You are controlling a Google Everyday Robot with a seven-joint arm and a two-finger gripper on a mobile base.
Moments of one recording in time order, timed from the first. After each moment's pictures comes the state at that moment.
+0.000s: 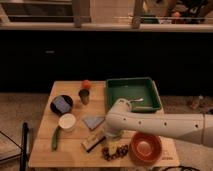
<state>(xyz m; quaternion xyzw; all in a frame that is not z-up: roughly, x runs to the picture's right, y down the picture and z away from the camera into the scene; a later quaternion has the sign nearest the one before) 0.022 0.271 0.757 -0.34 -0.13 -0.08 0.93</state>
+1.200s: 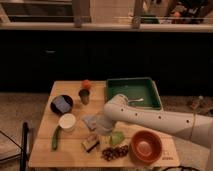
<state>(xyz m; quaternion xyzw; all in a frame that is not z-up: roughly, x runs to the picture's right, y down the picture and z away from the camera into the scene) -0.037 0.259 0.765 -0.34 -0.27 -0.13 0.89</state>
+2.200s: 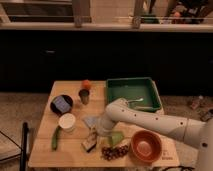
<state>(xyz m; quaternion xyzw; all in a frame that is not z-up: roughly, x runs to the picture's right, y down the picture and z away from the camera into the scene) -0.047 0.279 0.792 -0.36 -0.30 -0.11 0.88</state>
